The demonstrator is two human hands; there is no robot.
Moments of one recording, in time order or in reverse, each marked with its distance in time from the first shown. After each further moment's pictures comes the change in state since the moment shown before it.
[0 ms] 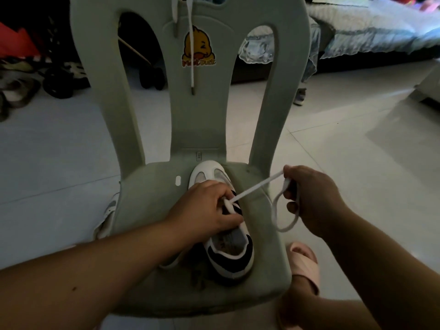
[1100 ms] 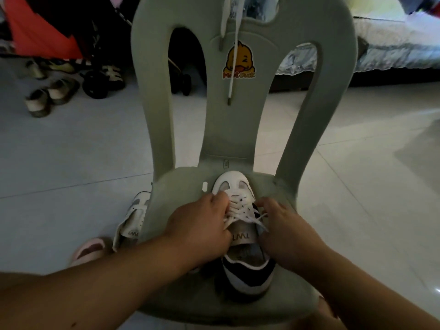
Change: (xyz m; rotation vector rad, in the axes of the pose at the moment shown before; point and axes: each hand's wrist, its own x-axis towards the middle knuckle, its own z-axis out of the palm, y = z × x) left_hand -0.035 -0.009 -0.030 0.357 -0.011 -0.166; right_hand -0.018 0.029 0.060 -1.094 -0.284 -0.336
